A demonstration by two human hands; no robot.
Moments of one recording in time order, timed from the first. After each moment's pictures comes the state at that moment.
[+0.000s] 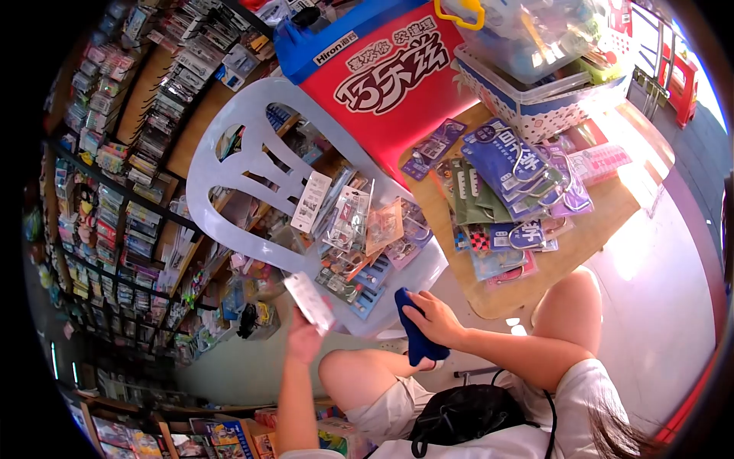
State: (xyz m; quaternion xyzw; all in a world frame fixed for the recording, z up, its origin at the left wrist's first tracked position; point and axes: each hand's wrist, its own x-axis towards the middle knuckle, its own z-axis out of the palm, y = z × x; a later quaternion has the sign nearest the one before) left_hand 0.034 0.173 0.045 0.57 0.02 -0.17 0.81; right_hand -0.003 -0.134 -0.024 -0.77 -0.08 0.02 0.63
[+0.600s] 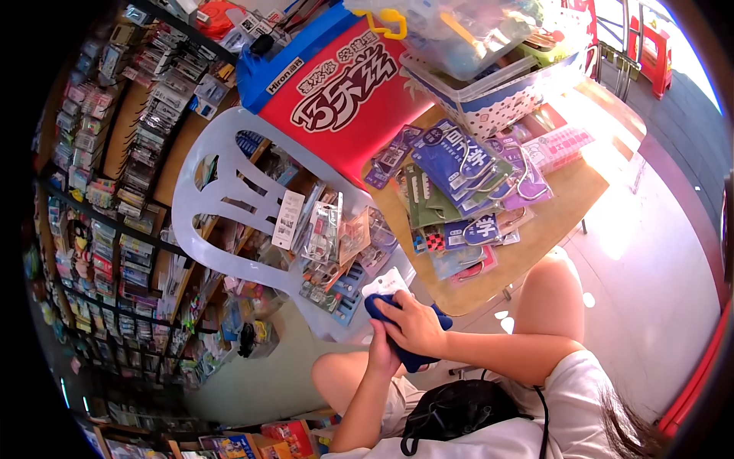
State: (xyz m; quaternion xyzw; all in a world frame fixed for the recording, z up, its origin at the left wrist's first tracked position) left_hand -0.029 -0.027 -0.001 0.52 0.04 -0.25 0.82; right_hand -0.024 -0.154 0.004 -0.82 -0.12 -0.14 0.54
